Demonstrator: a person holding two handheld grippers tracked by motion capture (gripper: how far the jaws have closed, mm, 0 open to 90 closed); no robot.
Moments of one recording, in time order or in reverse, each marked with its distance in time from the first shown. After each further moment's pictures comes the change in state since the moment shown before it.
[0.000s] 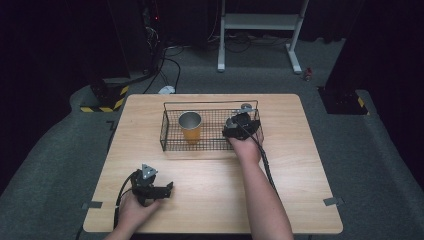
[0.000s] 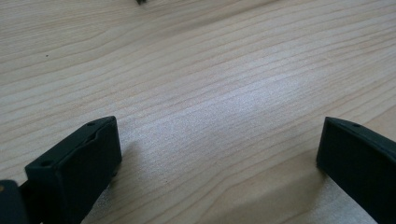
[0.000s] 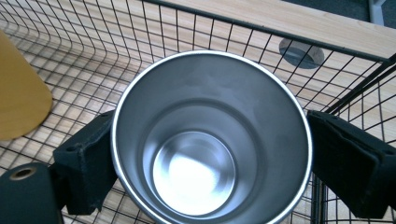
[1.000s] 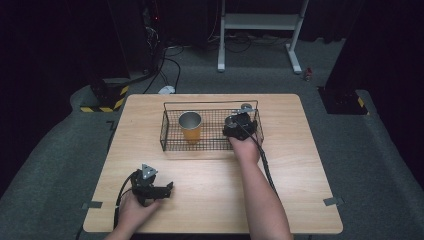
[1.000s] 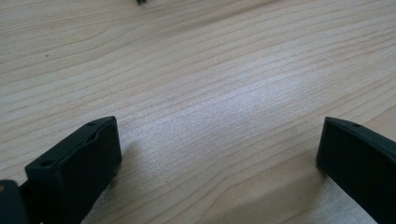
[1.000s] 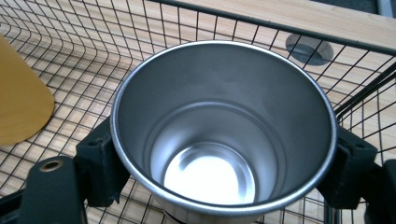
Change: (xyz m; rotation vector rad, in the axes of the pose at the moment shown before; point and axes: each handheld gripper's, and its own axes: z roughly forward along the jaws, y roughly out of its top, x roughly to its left) left arm 0.000 0.000 0.000 -0.001 -0.001 -0.002; right arm 0.001 -0.001 0.006 0.006 0.018 0.031
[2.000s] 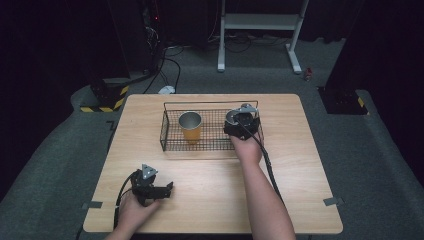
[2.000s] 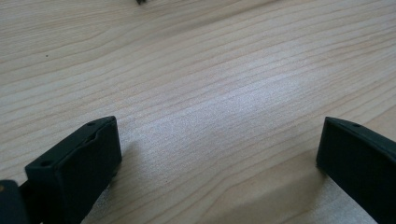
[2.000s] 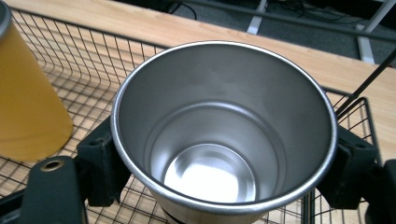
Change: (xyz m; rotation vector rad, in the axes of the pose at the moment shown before) left arm 0.000 0.000 0.000 0.001 0.001 0.003; right arm 0.002 0.004 -0.026 -0.119 -0.016 -0.025
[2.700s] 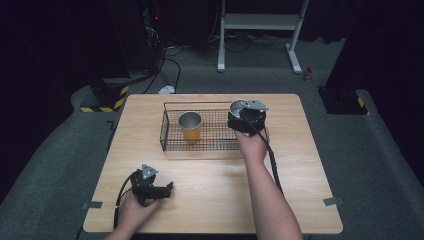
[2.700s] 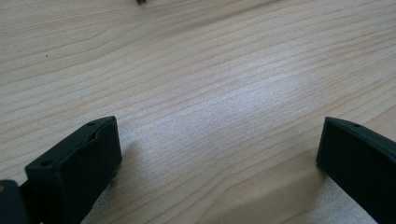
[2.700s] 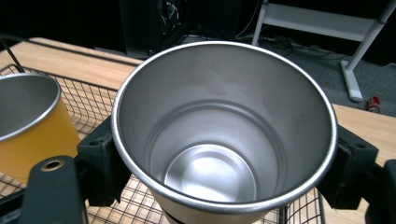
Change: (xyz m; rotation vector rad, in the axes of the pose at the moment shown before) left arm 0.000 0.000 0.000 -0.002 -0.001 -0.003; right arm -0.007 0.018 -0.040 -0.155 -0.003 0.024
